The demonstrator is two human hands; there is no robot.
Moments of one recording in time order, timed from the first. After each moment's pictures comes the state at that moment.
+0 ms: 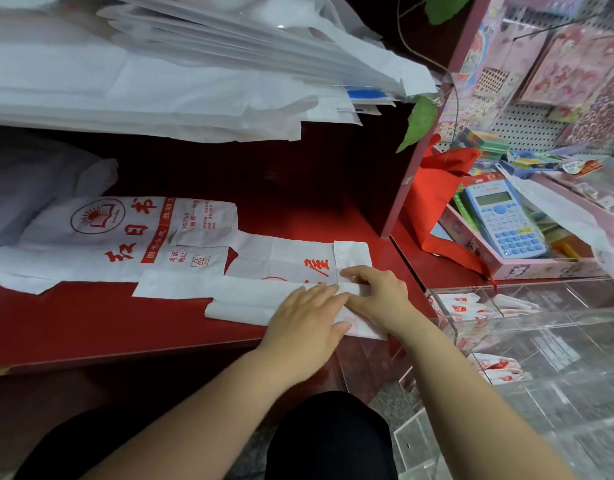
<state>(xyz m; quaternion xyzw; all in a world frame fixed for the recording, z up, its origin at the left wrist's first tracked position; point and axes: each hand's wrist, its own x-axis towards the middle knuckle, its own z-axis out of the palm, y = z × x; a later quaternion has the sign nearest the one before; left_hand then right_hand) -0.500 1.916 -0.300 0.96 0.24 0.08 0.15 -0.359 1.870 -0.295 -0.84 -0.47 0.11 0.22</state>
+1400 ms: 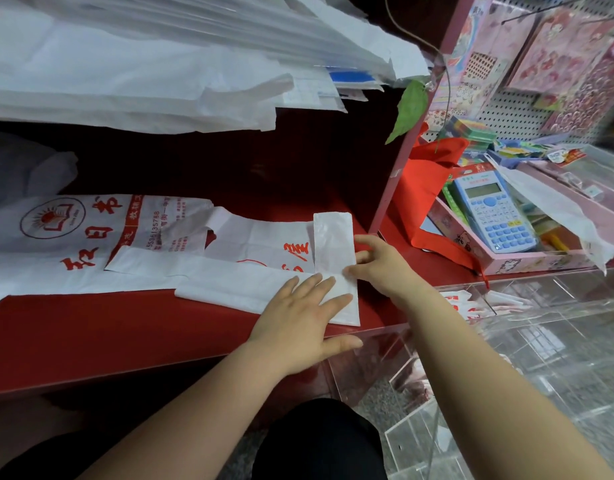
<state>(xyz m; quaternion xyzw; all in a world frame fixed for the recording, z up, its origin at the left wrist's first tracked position) -0.476 1.935 -0.308 0.98 0.17 0.02 0.06 -0.319 1.889 -0.284 -0.79 -0.36 0.27 0.40</state>
